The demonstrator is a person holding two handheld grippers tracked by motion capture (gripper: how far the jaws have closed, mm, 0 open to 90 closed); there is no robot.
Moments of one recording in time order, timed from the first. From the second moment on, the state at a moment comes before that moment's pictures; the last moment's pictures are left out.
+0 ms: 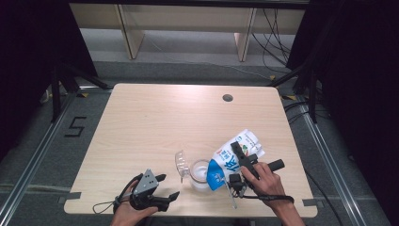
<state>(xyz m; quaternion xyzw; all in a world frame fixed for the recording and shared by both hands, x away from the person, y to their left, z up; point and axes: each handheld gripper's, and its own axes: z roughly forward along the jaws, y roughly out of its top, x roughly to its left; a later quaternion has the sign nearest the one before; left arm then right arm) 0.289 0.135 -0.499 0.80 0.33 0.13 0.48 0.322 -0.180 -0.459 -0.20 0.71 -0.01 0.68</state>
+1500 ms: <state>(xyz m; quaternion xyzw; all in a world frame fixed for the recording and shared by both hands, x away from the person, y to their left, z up) 0.290 0.136 -0.499 0.80 0.33 0.13 0.48 0.323 -0.180 -0.459 -0.19 0.71 0.00 0.68</state>
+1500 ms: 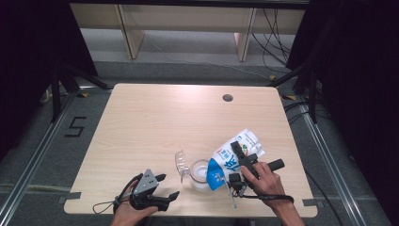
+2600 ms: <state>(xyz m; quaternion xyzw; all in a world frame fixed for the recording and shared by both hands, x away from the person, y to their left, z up) 0.291 0.137 -0.498 0.81 0.33 0.13 0.48 0.325 -0.176 -0.457 -0.20 0.71 0.00 0.68</state>
